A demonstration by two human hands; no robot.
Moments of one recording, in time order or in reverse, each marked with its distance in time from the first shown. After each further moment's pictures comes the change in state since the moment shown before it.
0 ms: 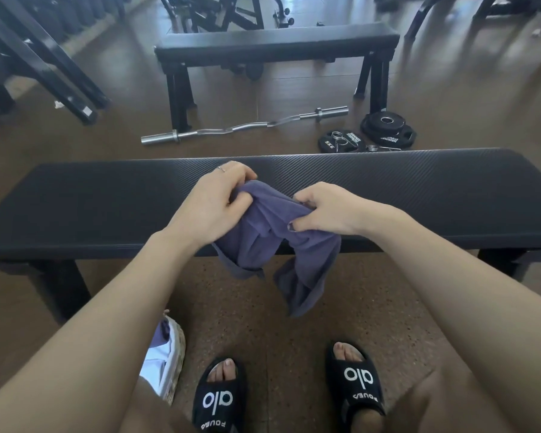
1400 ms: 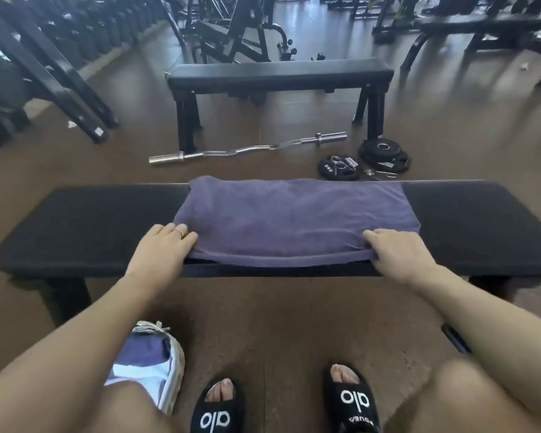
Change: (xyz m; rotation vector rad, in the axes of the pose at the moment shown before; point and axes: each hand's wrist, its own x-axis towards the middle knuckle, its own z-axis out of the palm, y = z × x) left_hand -0.059 -0.091 -0.023 0.879 -0.135 0.045; right_hand -0.052 0.109 -0.013 -0.783 0.224 0.119
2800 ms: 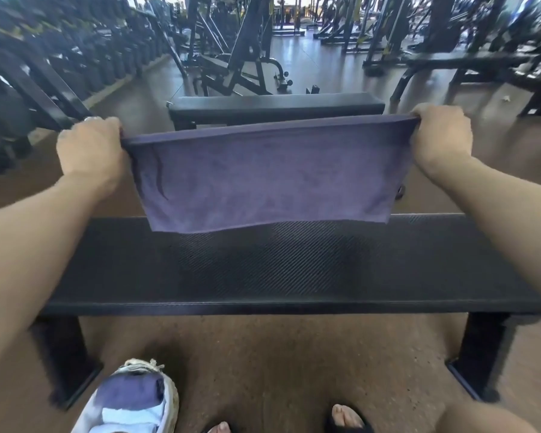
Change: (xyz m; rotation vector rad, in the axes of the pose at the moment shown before) left_hand 0.130 -0.139 -0.114 0.019 0.200 -0.631; right_hand 0.117 0.076 -0.180 0.248 0.529 0.553
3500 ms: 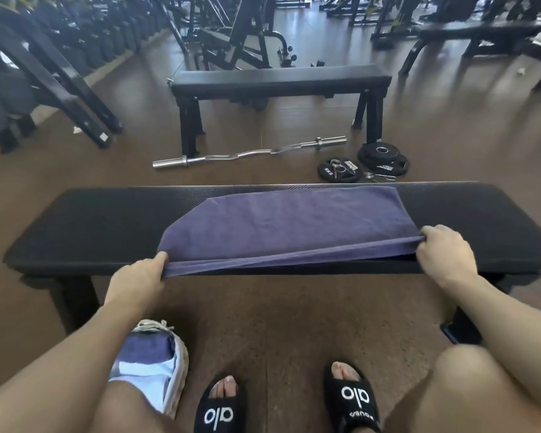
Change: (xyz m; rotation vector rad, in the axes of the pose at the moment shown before) left_hand -0.248 -0.009 0.074 -0.001 -0.599 0.162; right_hand -0.204 0.103 0.076 -0.046 -0.406 0.115
